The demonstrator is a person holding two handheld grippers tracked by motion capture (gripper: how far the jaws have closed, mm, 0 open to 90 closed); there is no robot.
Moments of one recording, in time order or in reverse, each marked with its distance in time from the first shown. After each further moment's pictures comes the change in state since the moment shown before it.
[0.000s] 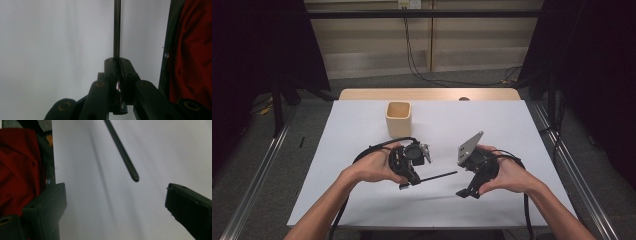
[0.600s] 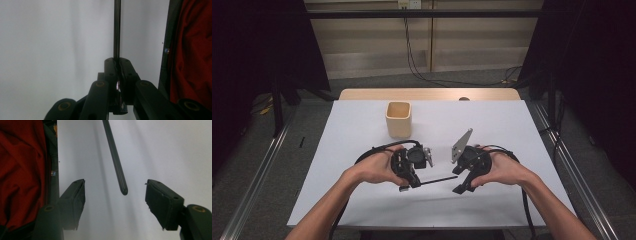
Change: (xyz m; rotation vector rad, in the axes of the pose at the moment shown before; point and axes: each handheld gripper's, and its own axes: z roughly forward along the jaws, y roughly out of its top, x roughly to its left) left arm -0.002 0.003 0.009 0.039 -0.008 0.030; right arm -0.012 0.011 0.011 0.079 0.086 -0.037
